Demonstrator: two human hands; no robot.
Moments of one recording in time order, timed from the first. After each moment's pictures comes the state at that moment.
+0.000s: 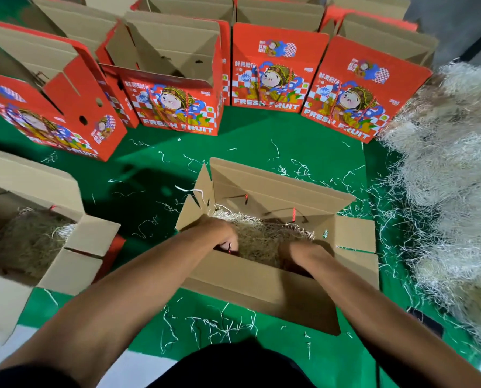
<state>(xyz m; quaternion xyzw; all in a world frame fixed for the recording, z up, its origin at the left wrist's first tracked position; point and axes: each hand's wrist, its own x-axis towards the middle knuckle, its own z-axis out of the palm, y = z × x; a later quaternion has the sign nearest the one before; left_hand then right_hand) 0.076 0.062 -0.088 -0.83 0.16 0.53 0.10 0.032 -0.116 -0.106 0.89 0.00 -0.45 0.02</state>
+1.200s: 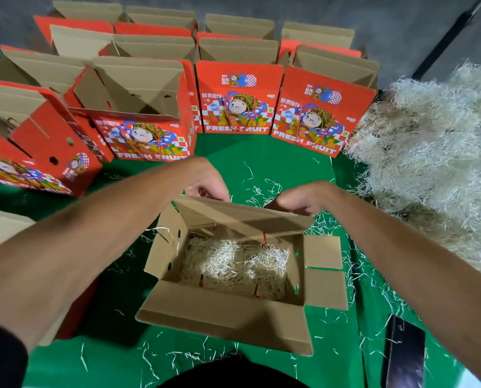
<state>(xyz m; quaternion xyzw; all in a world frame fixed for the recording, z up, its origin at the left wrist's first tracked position) 0.208 0.039 0.011 -0.77 -0.01 0.63 -0.10 0.152 -0.190 -0.014 0.74 -0.07 -0.57 -0.34</state>
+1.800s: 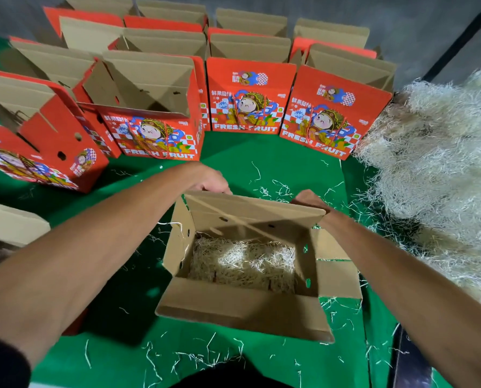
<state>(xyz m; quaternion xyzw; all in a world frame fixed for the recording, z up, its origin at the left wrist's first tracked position) 0.207 0.056 0.005 -0.83 -0.04 0.50 -0.24 0.160 -0.196 -0.061 0.88 -0.20 -0.25 -0.35</state>
